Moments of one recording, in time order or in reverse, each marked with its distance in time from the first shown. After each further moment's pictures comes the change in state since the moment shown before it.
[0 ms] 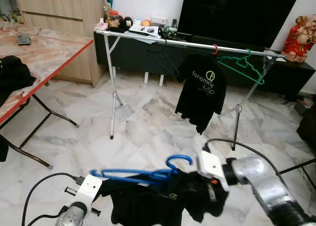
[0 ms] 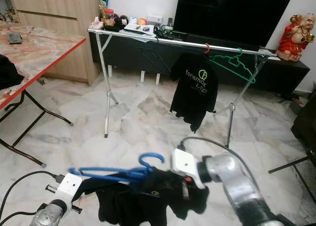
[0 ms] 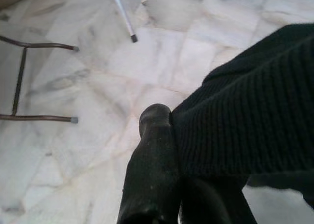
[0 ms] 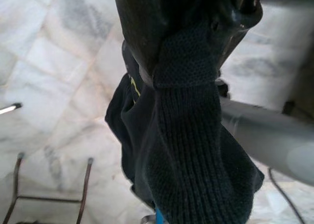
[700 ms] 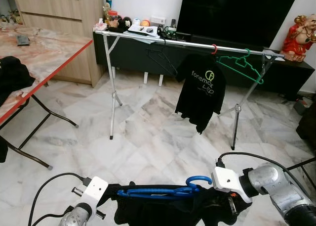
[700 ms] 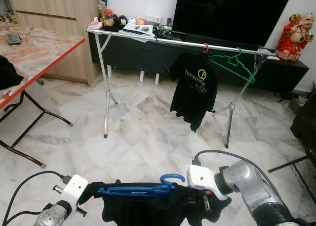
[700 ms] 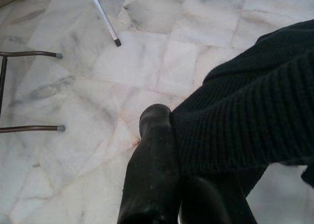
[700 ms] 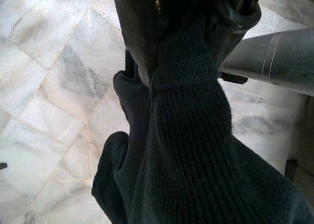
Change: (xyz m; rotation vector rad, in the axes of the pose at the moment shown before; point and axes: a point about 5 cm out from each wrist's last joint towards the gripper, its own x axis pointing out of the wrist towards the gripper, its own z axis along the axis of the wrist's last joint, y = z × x) left arm 0.000 -0.009 0.002 0.025 -0.009 -0.069; right arm -0.022 0.002 -0.039 0.019 0.252 -0.011
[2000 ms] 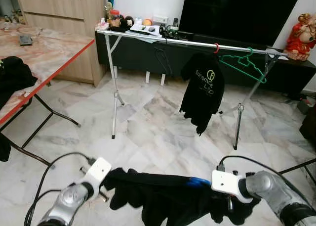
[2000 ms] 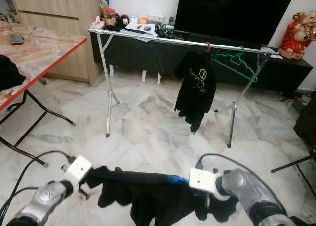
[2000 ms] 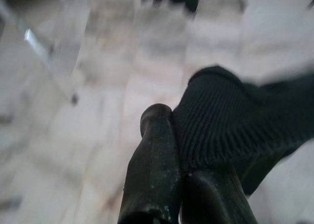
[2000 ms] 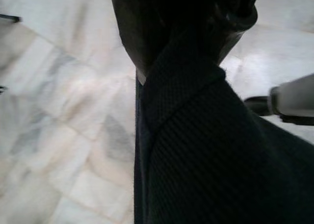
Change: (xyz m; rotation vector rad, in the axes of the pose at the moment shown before) left arm 0.014 0.027 0.081 0.008 -0.235 -0.289; right arm 0.024 -0.005 -0.044 0.071 0.272 -0.290
